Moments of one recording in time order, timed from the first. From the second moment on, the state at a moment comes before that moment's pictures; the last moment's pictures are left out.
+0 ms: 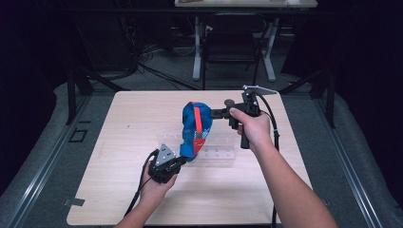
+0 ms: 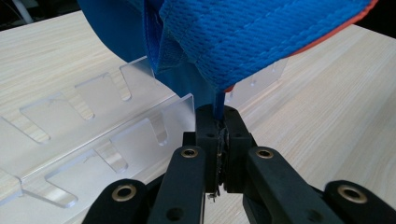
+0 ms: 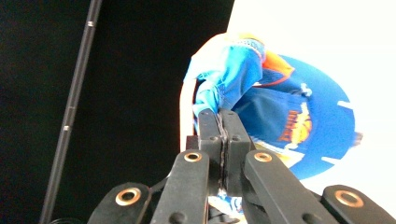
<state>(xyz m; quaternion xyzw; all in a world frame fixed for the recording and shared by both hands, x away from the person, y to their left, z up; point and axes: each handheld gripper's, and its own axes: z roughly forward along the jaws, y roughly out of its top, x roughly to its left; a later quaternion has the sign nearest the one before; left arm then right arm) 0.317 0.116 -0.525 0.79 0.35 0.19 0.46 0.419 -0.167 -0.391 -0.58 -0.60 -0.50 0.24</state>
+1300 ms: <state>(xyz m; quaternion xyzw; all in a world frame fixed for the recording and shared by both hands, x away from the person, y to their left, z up) 0.310 0.134 -0.522 0.79 0.36 0.20 0.46 0.400 -0.206 -0.384 -0.60 -0.65 -0.45 0.12</state>
